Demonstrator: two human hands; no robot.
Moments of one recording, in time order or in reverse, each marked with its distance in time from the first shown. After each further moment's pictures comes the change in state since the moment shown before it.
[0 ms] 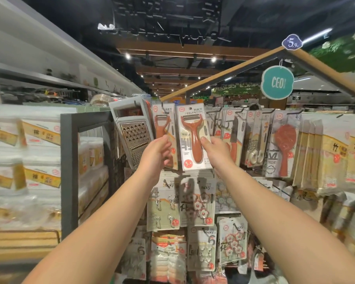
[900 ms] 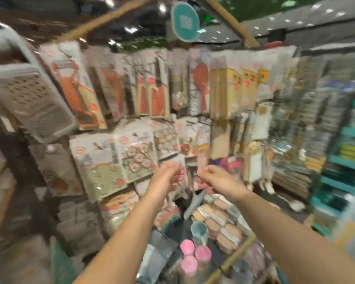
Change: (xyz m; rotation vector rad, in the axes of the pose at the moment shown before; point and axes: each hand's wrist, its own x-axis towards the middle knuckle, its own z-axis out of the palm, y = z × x) left_hand -0.112 -0.165 0.053 0.196 -0.525 -0.378; right_hand -0.198 0.167 -0.085 0.002 0.008 0.536
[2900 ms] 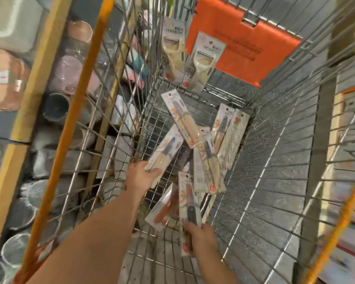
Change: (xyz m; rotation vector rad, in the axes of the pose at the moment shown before) left_hand -0.144 -0.640 0.298 1.167 -0.796 -0.540; right_hand -0.391 0.544 0.037 0.722 0.926 1.515
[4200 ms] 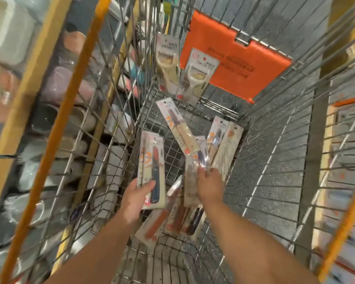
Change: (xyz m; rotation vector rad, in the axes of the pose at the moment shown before) left_hand -0.058 0.046 -0.015 -0.943 -0.200 -0.208; right_hand 0.079 -0.153 -0.010 -0.307 0.235 -0.509
